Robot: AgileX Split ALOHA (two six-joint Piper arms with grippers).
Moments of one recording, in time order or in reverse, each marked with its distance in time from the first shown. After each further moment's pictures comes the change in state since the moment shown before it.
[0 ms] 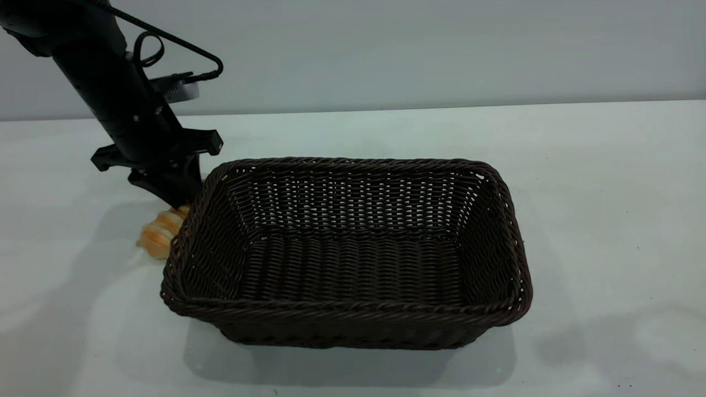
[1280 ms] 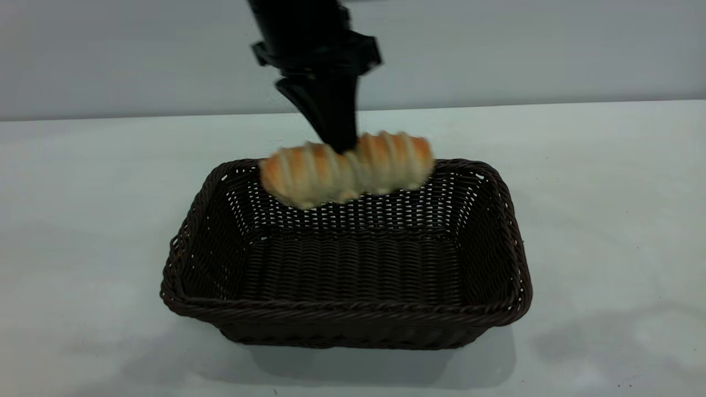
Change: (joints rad) left arm -0.423 -0.171 -0.212 -0.019 0.454 0.210; right arm 0.000 0.000 0.000 -0.001 -0.027 0.003
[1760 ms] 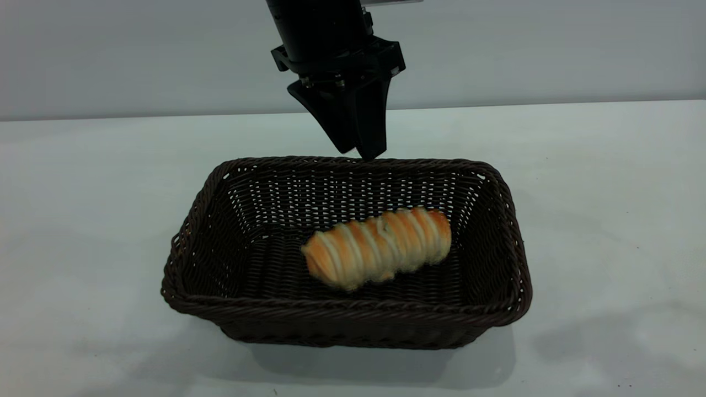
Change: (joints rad) left arm -0.021 0.002 -0.017 0.010 -0.017 -0.002; right arm 0.000 0.000 0.000 -0.001 -0.001 0.000
